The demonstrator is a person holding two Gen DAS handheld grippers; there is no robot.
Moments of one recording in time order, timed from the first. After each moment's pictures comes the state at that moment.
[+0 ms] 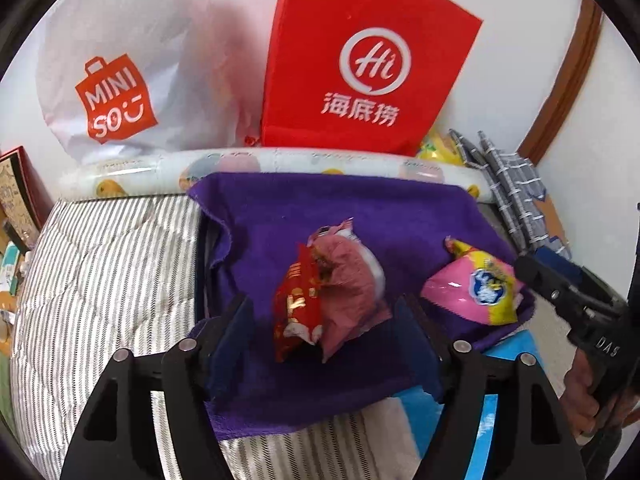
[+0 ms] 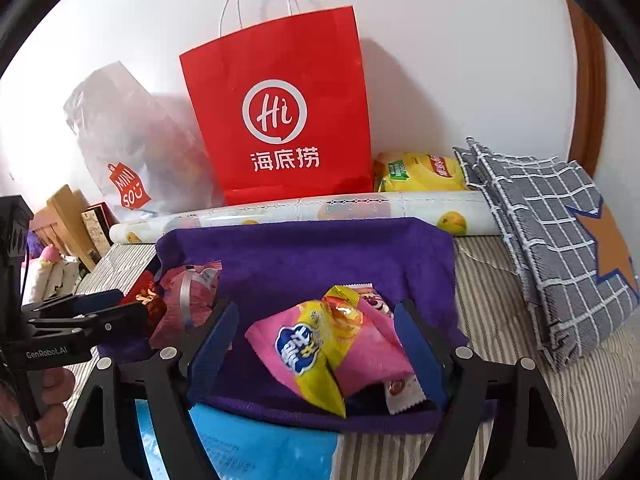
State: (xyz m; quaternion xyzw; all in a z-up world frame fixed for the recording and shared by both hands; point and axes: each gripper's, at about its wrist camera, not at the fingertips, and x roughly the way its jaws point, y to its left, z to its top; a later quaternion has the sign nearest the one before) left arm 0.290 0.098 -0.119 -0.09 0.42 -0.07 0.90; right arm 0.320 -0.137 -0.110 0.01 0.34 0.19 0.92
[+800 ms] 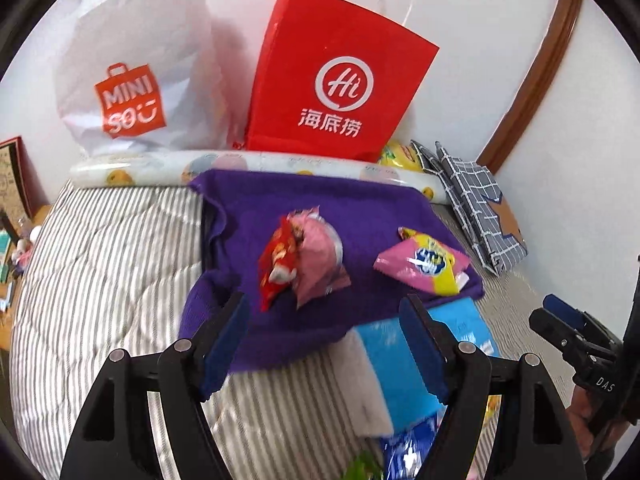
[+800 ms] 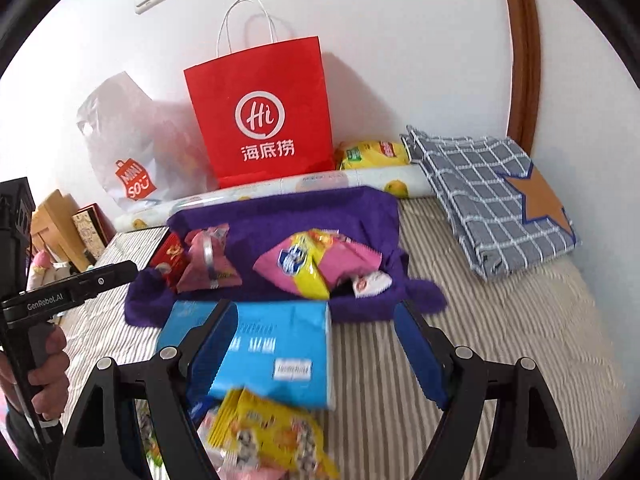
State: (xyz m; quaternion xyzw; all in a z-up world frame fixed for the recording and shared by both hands) left arm 0.225 0.109 -0.092 -0.13 0.40 -0.11 0.90; right arm 0.215 -0.162 -0.084 0.03 0.35 0.13 0.93
